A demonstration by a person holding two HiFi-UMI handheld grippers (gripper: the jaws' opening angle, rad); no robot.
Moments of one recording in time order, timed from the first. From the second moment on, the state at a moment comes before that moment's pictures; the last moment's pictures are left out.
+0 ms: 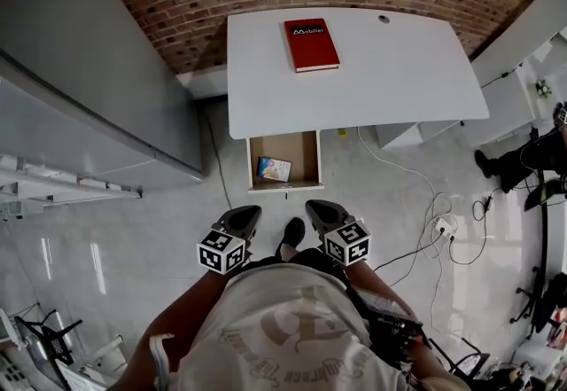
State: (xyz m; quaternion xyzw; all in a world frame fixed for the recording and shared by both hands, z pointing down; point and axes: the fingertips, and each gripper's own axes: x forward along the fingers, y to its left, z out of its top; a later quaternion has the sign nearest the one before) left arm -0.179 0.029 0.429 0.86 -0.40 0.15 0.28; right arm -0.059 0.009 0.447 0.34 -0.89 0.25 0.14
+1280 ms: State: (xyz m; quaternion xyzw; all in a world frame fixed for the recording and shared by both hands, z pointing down) left arm -0.173 -0.059 0.463 0.84 -0.39 0.24 0.28; right arm -0.044 -0.072 0.473 0.33 -0.89 0.28 0.12
